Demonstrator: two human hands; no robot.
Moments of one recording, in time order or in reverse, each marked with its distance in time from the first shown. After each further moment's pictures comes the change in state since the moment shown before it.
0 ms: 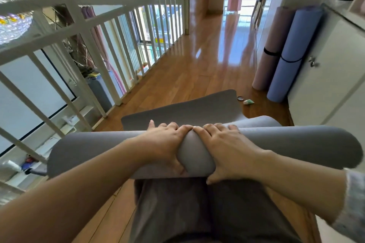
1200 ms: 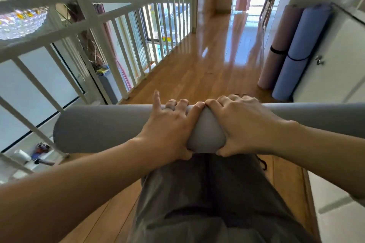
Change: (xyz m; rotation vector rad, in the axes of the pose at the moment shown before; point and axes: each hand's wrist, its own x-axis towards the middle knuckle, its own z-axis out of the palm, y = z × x) left_hand -0.047 0.034 -0.006 0.298 0.386 -0.042; right_hand -0.034 -0.006 -0.049 -0.085 0.187 -0.009
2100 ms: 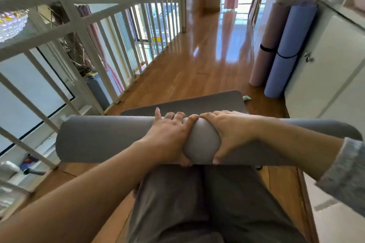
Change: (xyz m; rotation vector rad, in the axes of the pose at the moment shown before) left_hand 0.043 -0.004 0.035 -0.190 -0.240 0.062; right_hand 0.034 0.033 0.037 0.245 -0.340 0.057
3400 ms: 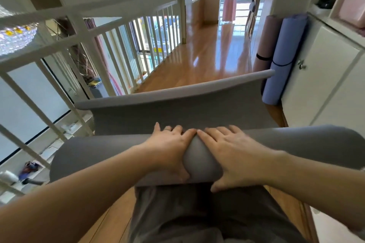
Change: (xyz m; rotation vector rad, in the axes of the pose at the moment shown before) left_hand -0.037 0.017 -0.008 -0.048 -0.124 0.024; right_hand -0.066 -0.041 0.027 -0.171 0.098 -0.053
